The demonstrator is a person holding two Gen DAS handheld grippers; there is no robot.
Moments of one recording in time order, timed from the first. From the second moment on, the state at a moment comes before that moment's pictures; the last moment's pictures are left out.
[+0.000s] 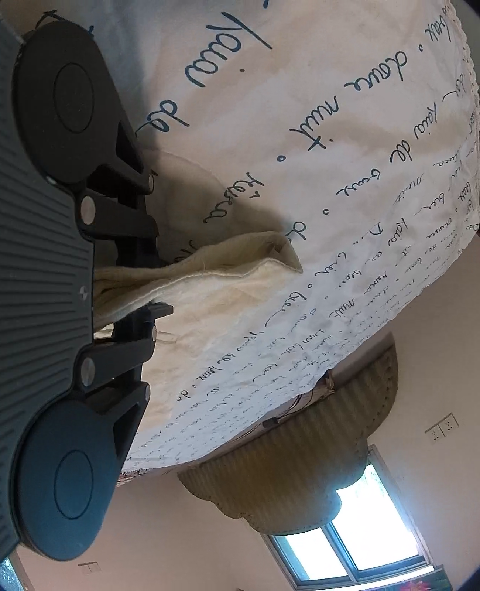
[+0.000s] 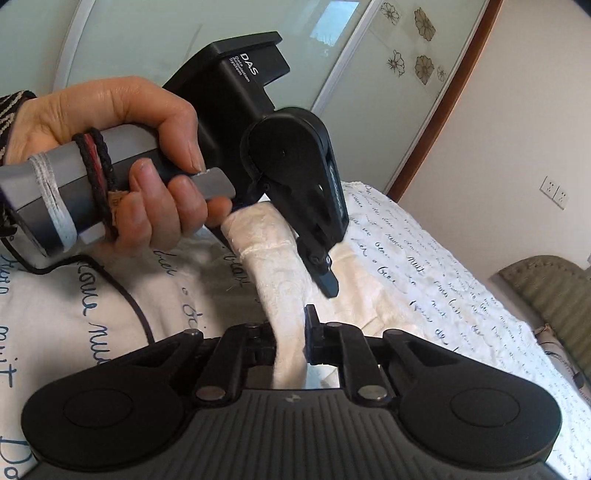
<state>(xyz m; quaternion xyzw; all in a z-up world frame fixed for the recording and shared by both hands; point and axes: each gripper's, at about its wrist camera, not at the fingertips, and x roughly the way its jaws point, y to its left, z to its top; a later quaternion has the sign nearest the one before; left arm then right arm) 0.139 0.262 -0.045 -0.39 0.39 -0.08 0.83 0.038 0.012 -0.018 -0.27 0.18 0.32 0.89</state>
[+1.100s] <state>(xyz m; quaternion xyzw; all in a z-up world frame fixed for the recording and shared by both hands) 0.101 -0.003 0.122 -0.15 0.25 -0.17 0.94 -0.013 -0.193 0.038 0.00 0.09 0.19 0.98</state>
